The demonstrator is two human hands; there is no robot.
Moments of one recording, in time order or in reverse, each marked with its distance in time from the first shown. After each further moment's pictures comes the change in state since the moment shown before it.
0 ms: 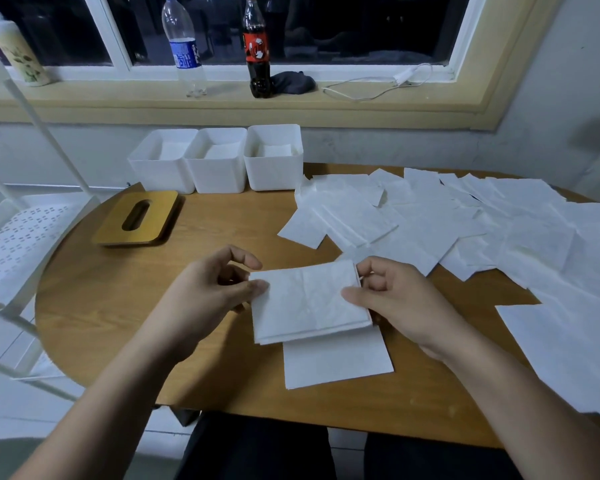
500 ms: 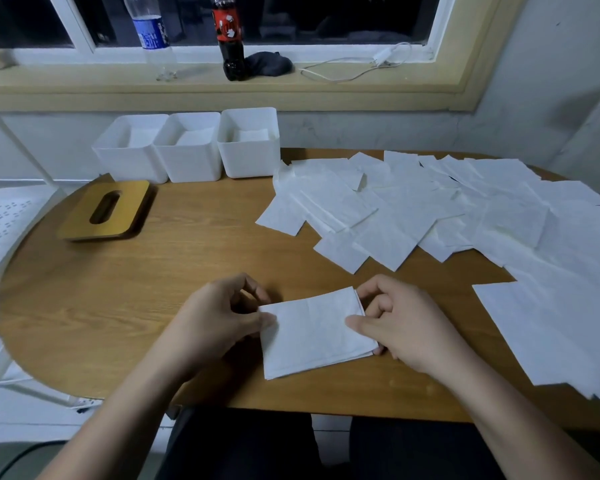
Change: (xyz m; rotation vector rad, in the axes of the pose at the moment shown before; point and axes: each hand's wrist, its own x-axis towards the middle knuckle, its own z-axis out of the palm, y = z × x) left_hand -0.007 -0.017 0.044 0.284 -0.131 -0.054; right_hand -0.041 0.031 -0.004 -0.280 0.171 0.161
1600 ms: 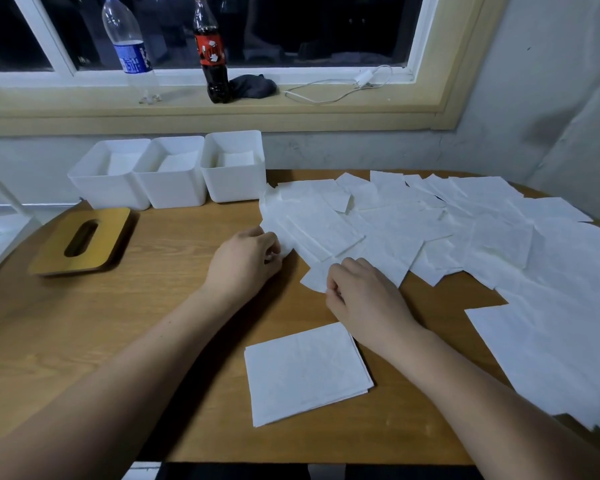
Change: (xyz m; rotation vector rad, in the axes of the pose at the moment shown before) left_hand 0.159 0.013 0.015 0.580 0.349 0.543; right_hand 0.084 -0.003 0.016 -0.674 0.250 -0.454
